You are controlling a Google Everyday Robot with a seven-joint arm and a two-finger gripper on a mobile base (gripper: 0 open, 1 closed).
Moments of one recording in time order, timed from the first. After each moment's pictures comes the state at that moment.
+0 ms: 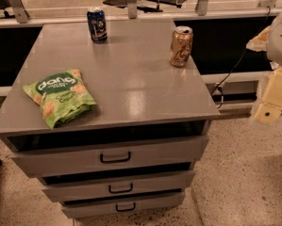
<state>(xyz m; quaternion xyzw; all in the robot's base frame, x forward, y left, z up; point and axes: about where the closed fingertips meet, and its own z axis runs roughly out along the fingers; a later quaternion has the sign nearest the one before) 0.438 -0.217 0.976 -0.60 0.78 -0.03 0.16</state>
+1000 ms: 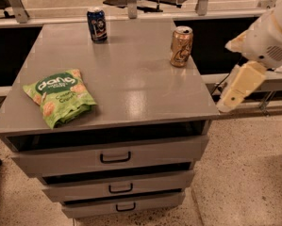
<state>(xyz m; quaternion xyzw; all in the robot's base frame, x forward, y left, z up) 0.501 -0.199 0.945 -0.57 0.78 0.04 0.23</state>
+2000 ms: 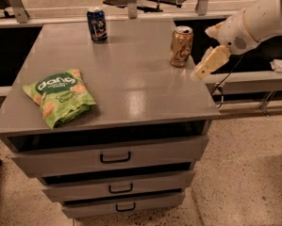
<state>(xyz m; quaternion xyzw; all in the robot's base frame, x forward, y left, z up) 0.634 -0.176 0.923 -0.54 0.75 0.11 0.36</state>
